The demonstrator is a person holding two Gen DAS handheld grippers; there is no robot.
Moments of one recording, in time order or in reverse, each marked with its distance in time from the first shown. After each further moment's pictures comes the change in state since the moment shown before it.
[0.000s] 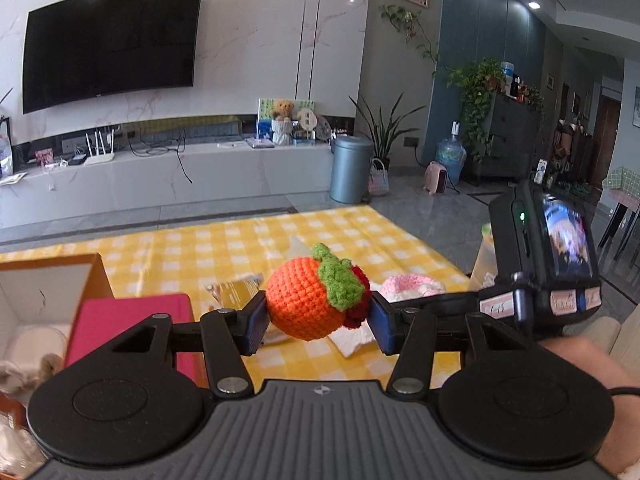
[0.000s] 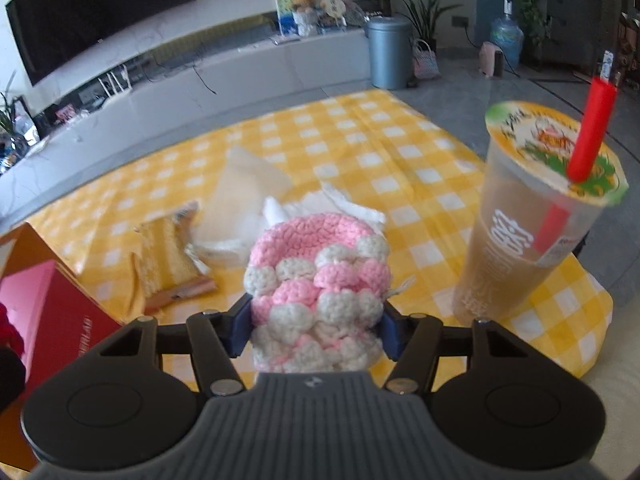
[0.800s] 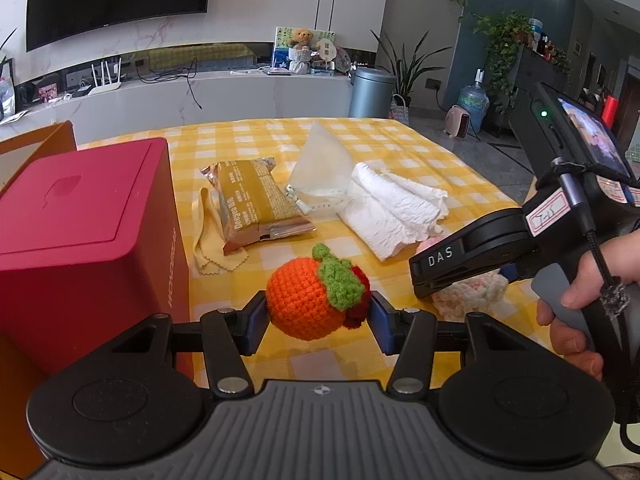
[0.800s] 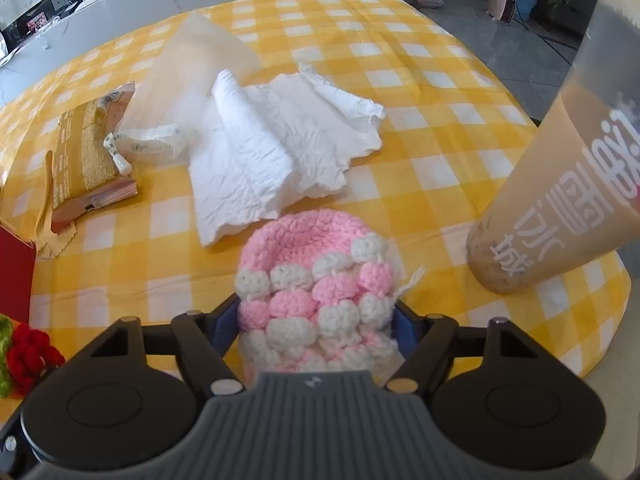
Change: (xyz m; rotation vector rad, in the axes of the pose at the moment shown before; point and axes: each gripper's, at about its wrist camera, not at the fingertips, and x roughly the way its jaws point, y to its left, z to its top) left arm 0.081 0.013 -0.090 -0.050 0.181 0.026; right arm 0.096 -0.012 -0.019 -0.095 0.282 -0.114
